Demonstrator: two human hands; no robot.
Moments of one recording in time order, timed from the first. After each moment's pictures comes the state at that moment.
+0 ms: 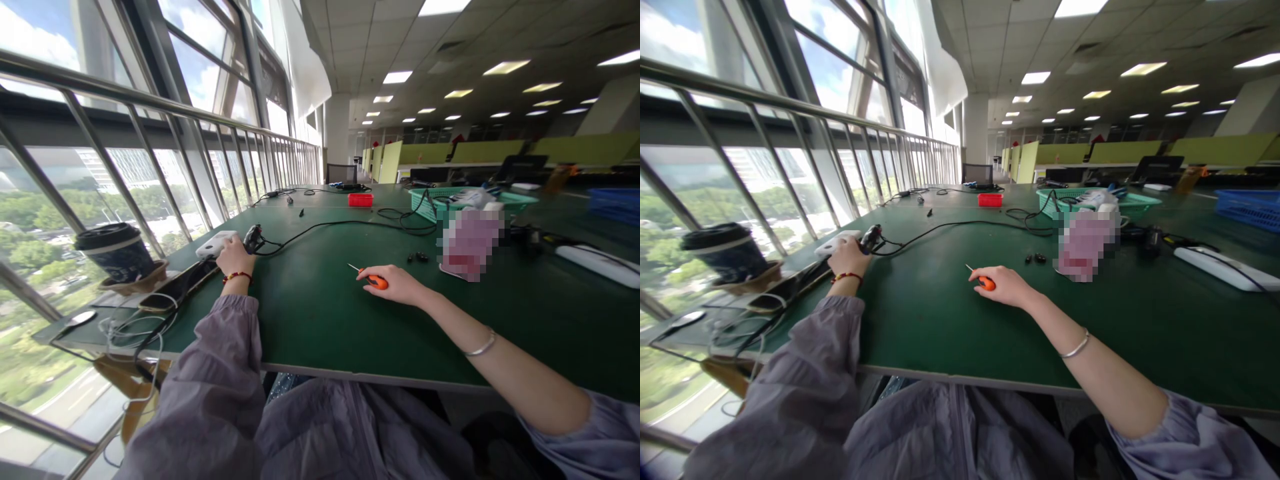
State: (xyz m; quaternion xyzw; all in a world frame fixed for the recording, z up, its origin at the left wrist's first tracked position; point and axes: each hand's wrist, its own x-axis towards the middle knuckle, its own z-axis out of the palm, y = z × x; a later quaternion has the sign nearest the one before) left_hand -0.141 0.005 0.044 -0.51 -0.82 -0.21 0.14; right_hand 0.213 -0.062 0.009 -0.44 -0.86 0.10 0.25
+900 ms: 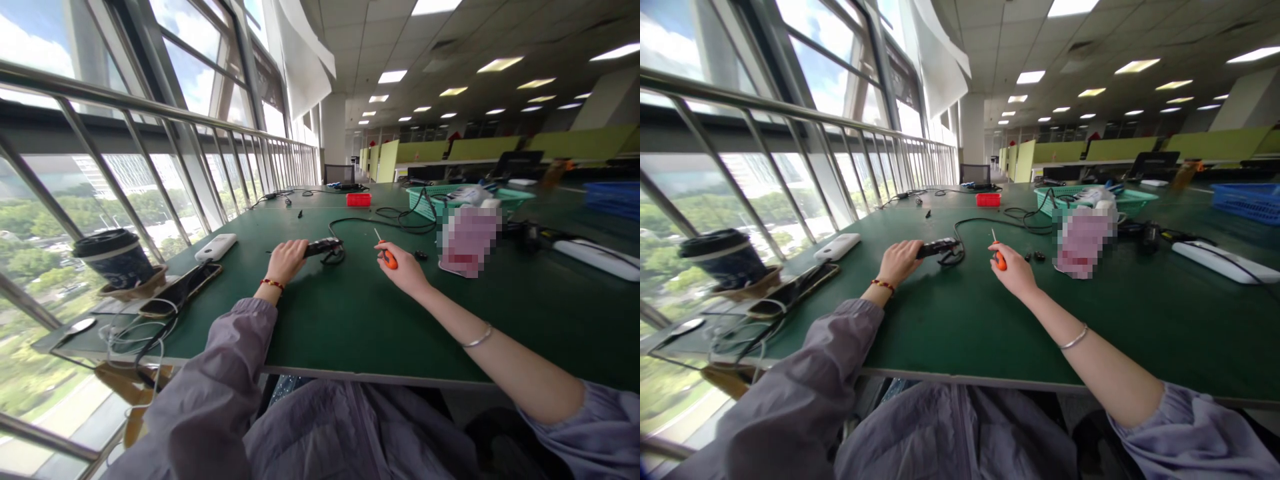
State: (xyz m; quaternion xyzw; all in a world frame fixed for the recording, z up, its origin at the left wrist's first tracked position) left_hand -0.071 0.010 0.023 -0.81 -0.48 -0.17 0.29; right_hand 0.221 -0.046 0.002 -0.54 -0.73 0.02 0.43
